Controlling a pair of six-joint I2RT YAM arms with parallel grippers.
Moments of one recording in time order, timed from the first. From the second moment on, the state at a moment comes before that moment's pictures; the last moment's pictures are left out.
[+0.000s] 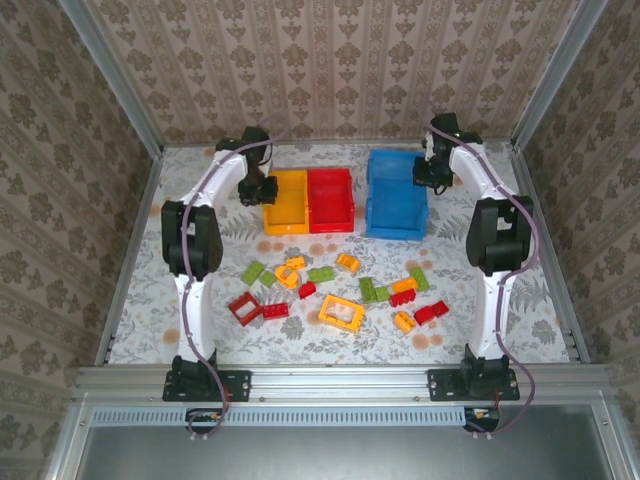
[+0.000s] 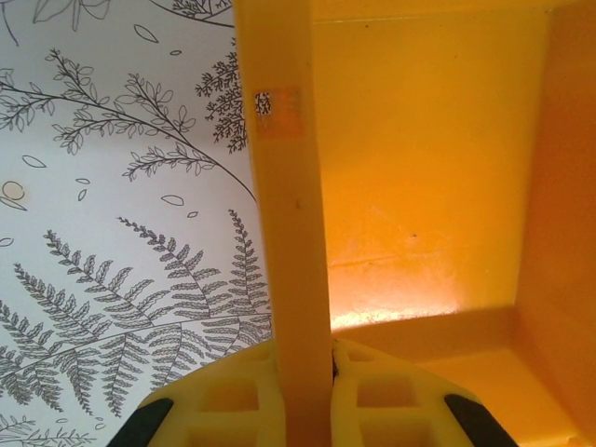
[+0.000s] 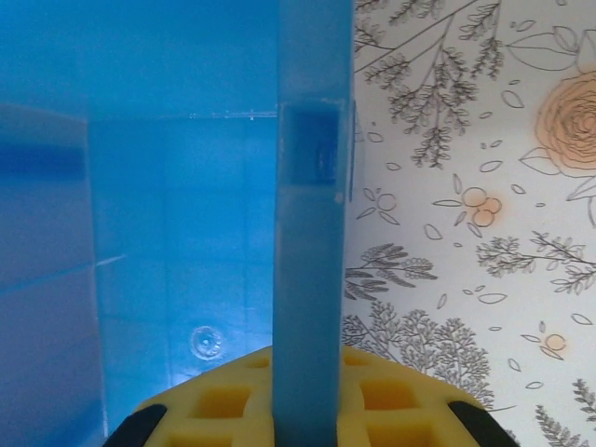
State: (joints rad) left arm -0.29 2.22 2.00 -1.12 0.08 -0.23; right arm 0.04 2.21 1.99 -0.95 -0.13 0.19
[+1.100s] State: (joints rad) left arm -0.45 1.18 1.15 -0.83 0.24 -0.40; right arm 0.49 1.35 1.10 -0.50 -0.36 0.02
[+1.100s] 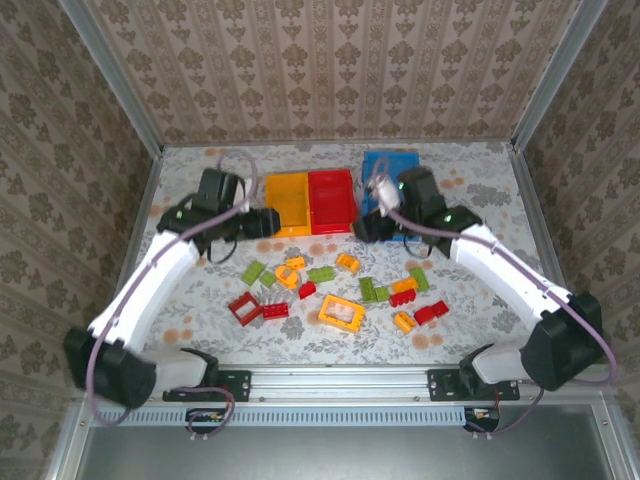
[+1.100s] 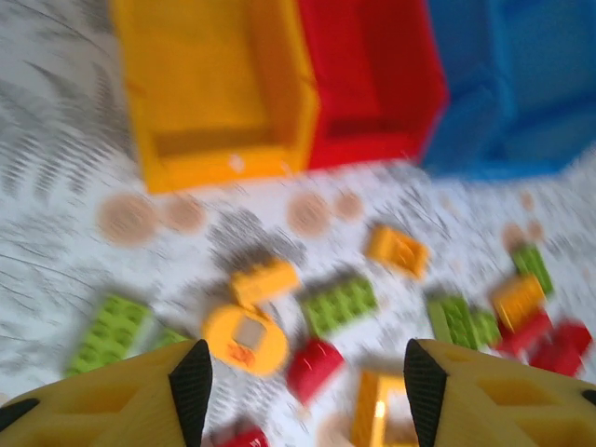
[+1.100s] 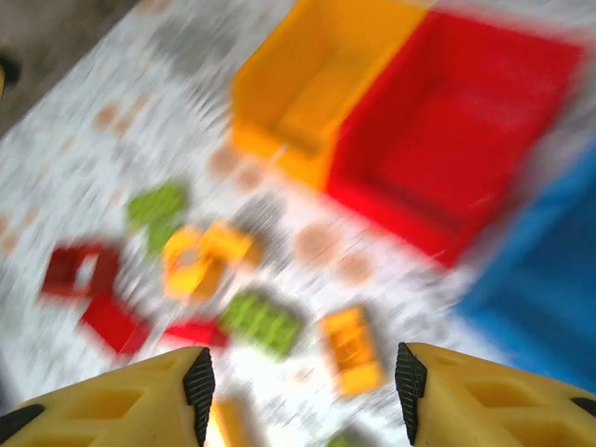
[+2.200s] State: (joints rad) left arm -0.65 0.72 0.80 -0.87 0.24 -0.59; right arm 0.83 1.81 1.15 -0.72 -0.16 -0.18
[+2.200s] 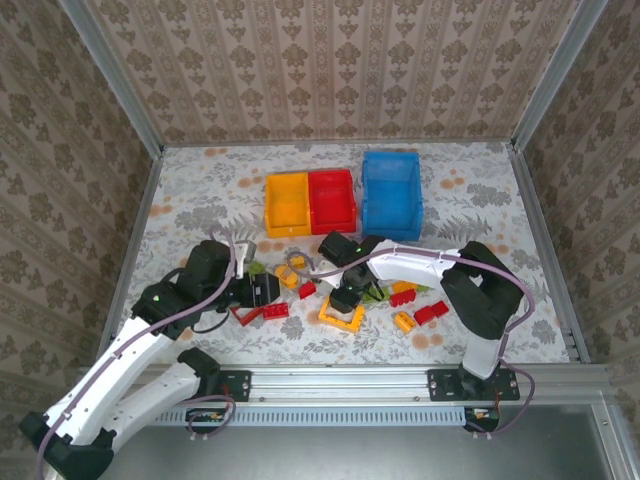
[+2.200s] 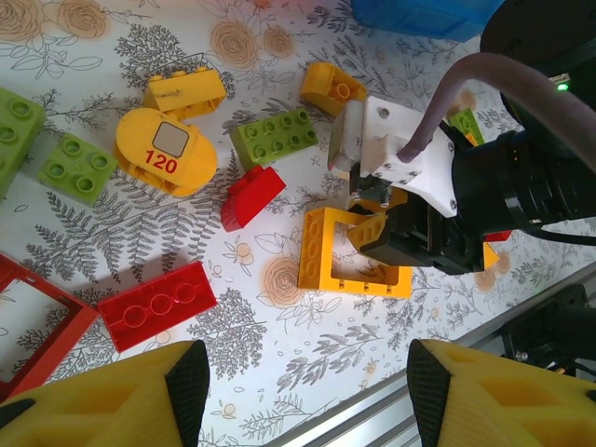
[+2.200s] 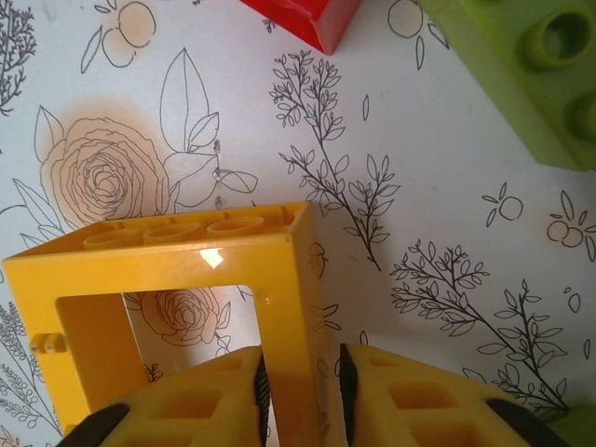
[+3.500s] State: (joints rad) left arm -0.74 1.28 1.25 -0.64 0.16 -0.49; right arm 0.35 1.98 1.73 -0.80 0.36 0.38
